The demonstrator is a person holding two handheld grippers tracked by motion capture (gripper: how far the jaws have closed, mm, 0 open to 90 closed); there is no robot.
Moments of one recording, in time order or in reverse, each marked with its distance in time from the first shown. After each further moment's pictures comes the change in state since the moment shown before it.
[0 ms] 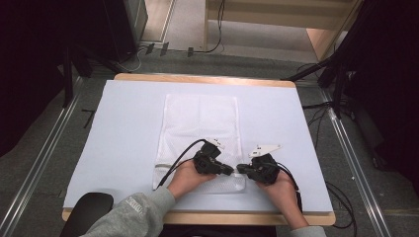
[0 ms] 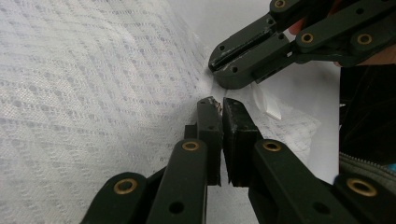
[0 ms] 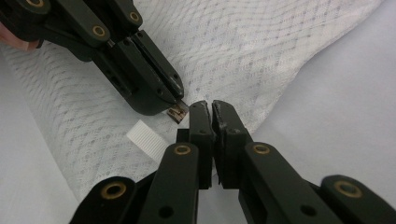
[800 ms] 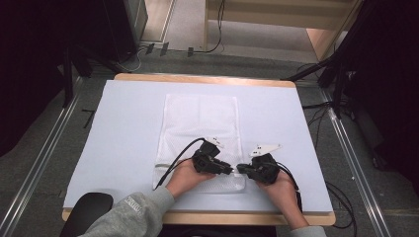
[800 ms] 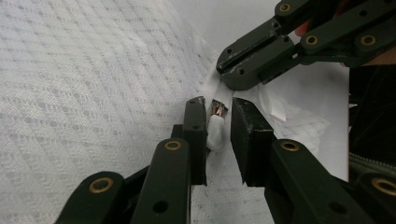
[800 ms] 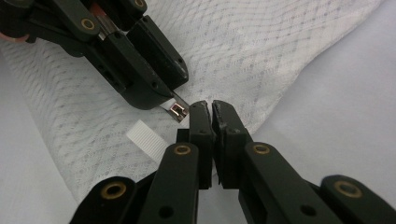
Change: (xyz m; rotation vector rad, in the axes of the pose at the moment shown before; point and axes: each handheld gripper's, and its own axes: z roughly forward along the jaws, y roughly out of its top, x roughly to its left) left arm -0.002 0.001 -0.005 -0.004 0.039 0.023; right arm -0.001 0.000 0.000 0.000 0.006 0.005
